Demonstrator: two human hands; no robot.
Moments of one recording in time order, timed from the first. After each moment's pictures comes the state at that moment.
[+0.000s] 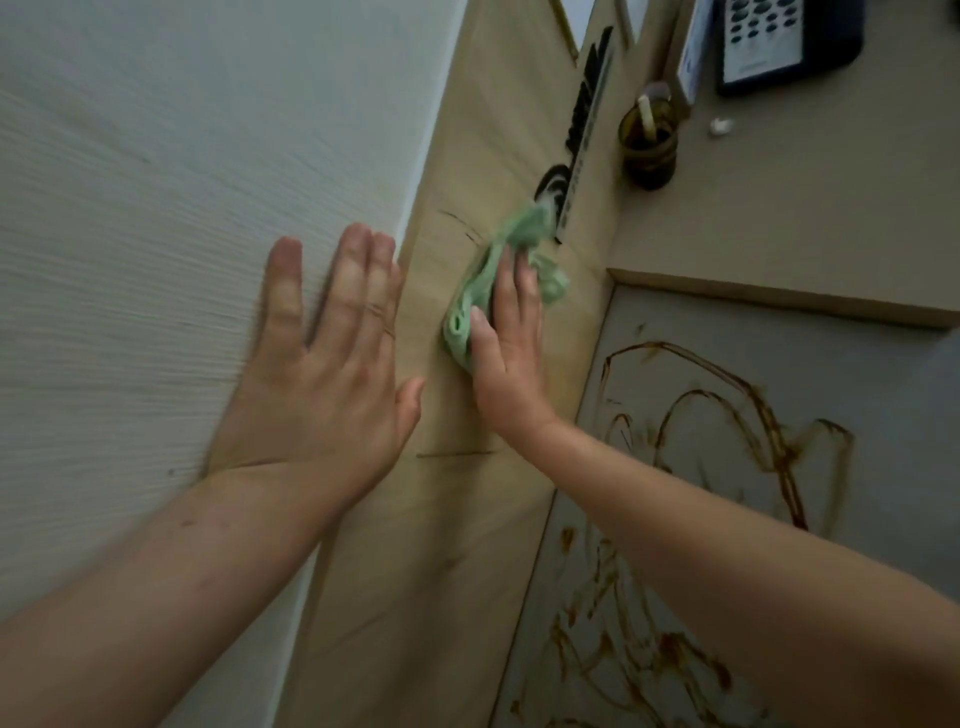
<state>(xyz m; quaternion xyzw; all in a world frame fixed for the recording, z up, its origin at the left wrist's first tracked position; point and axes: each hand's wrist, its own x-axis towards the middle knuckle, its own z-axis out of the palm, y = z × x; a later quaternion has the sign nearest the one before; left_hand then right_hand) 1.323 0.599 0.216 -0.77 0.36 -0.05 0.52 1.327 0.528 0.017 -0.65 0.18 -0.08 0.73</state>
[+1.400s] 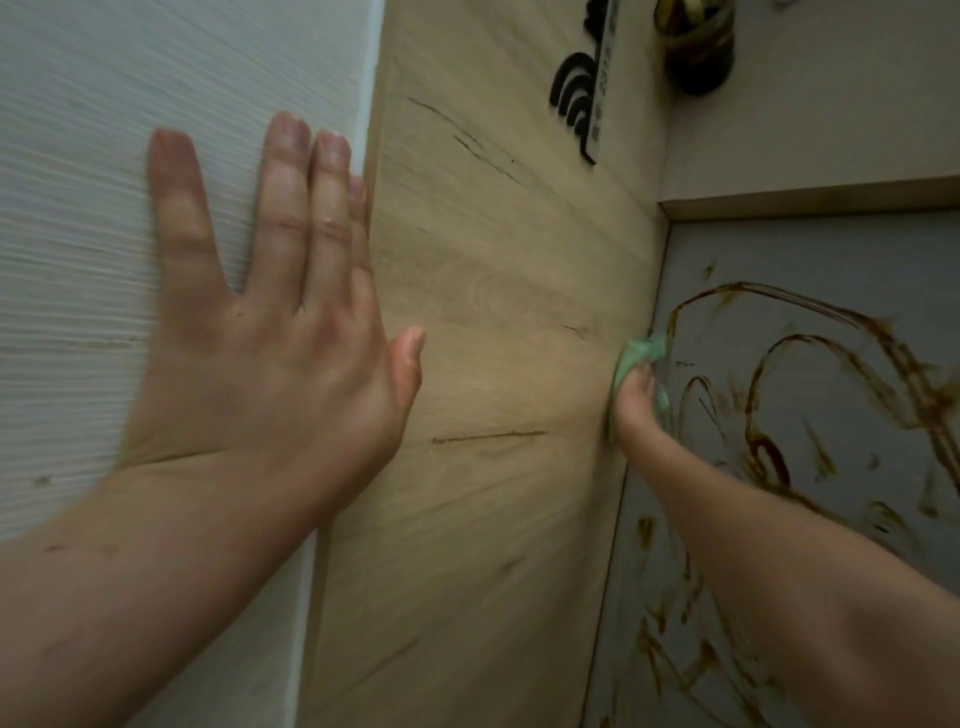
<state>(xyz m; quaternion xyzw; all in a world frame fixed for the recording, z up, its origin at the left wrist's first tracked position) 1.342 0.619 0.192 -0.83 0.37 -0.05 0.41 1.294 0.579 -0.206 -0.37 0.53 0.19 0.74</state>
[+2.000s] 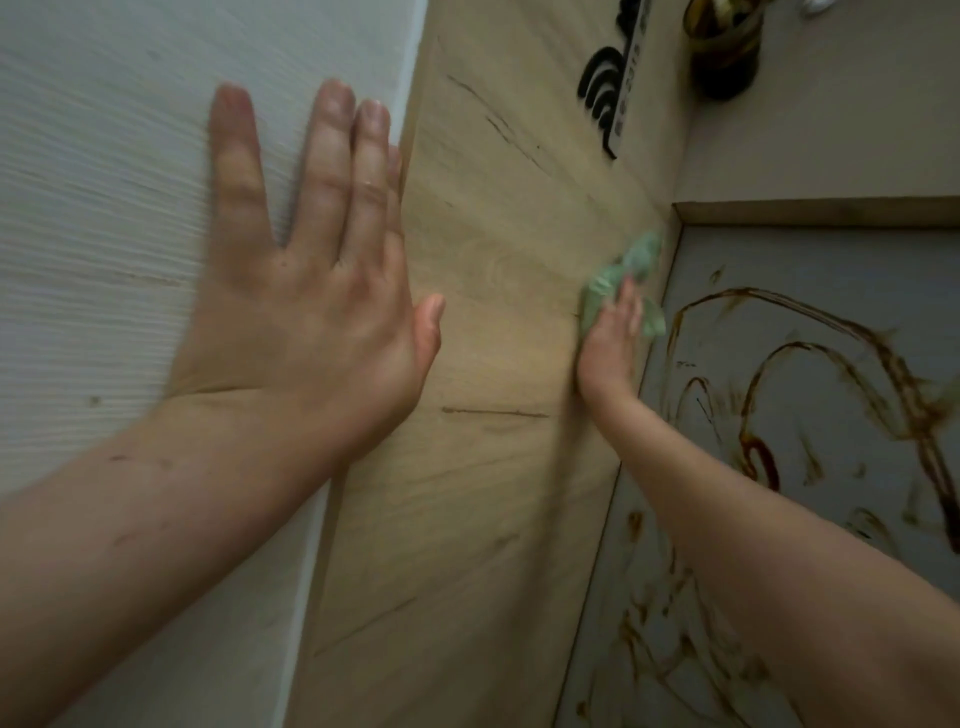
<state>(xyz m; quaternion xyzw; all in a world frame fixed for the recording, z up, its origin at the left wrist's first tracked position) 1.323 0.601 0.205 -0.77 0.35 -0.05 0.53 1.312 0.568 -0.120 -0.57 0.37 0.01 0.74</state>
